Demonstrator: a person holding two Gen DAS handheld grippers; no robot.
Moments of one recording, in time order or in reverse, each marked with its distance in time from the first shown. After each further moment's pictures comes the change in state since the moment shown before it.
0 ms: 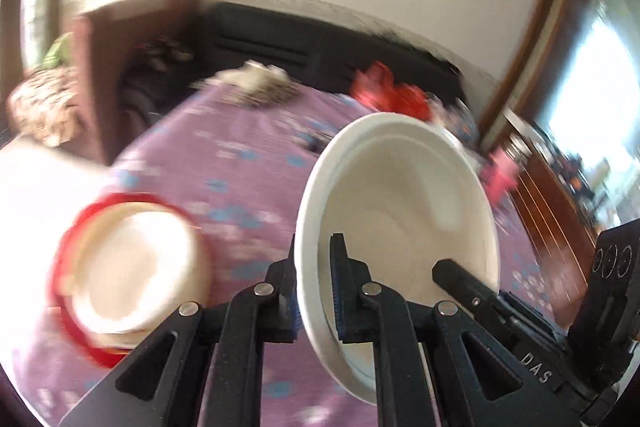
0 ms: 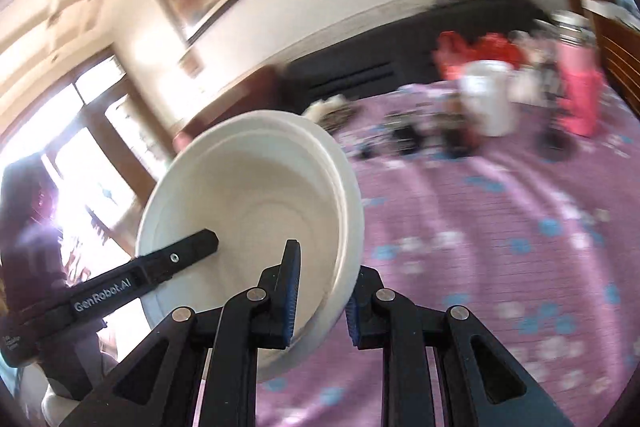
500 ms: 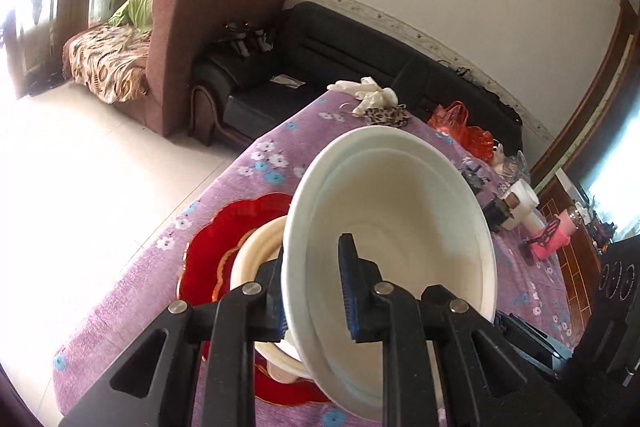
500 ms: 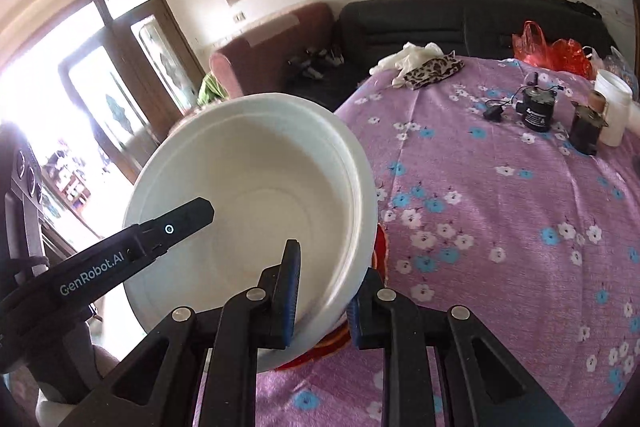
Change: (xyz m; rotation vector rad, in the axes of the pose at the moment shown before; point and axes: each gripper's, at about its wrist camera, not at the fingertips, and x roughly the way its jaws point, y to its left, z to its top) left arm -0.010 0.176 0.010 -0.197 -0.009 0.105; right arm 0.125 0.158 -0.036 -0.174 0.202 -0.005
